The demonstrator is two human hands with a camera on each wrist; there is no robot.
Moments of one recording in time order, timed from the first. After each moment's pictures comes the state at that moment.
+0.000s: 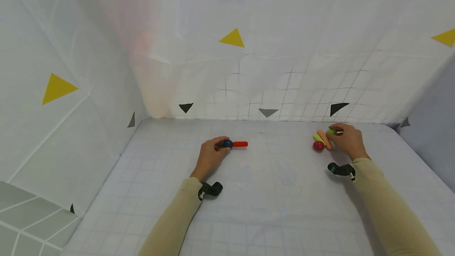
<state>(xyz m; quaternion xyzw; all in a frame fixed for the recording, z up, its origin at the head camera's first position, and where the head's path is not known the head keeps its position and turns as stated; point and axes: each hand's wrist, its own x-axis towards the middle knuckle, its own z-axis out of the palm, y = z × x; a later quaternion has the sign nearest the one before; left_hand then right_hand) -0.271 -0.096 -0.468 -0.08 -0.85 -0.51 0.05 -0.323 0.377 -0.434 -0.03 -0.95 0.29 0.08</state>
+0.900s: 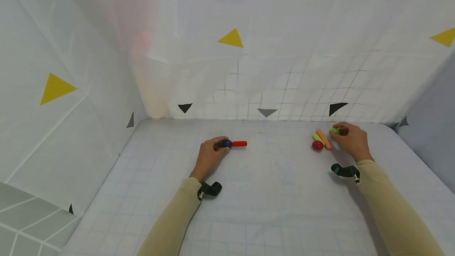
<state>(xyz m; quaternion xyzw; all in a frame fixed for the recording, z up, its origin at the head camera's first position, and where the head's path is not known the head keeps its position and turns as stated) -0.270 -0.096 -0.465 -0.08 -0.85 -0.51 0.06 -0.314 0.387 -0.434 -0.04 -0.95 0.30 0.11</state>
